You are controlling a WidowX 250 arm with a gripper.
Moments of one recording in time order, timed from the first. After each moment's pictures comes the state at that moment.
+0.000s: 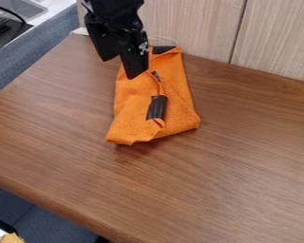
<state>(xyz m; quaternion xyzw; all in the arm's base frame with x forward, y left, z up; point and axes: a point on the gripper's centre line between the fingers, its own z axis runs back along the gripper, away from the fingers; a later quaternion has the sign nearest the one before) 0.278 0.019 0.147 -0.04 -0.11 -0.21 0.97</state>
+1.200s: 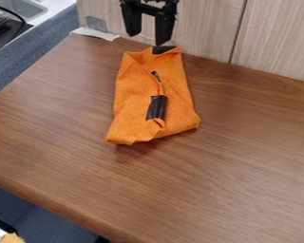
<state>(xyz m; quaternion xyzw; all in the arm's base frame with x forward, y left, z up) 0.396 0.048 0.110 -0.01 -0.02 -0.11 0.99</state>
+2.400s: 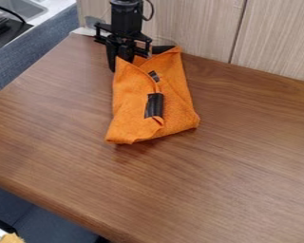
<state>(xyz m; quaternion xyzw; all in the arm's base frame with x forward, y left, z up) 0.378 0.090 0.051 0.02 0.06 -0.03 1.00</state>
